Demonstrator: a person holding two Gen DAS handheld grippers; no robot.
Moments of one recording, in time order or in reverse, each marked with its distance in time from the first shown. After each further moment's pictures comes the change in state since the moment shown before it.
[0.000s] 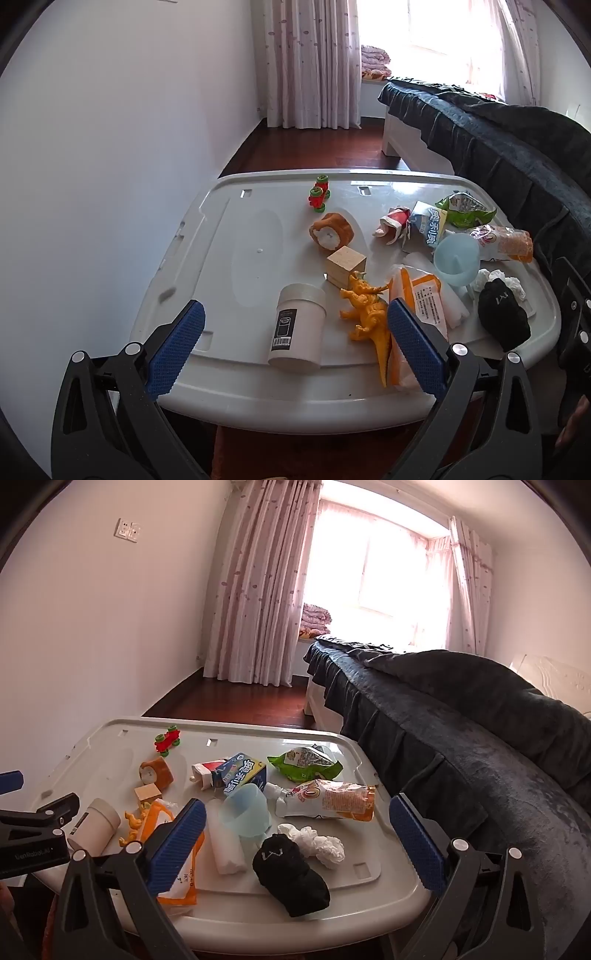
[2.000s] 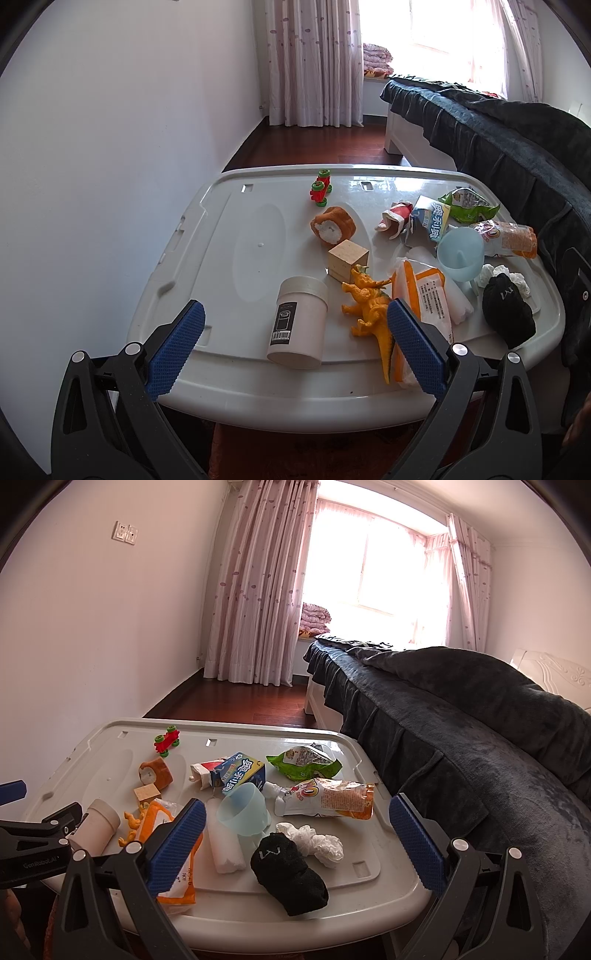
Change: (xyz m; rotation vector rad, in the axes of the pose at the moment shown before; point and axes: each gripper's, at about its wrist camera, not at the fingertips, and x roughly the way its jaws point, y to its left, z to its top) left arm 0.006 0.001 -0.007 -0.001 0.005 0.008; right arm 0.000 -0.003 -0.001 0.012 -0.005 0.005
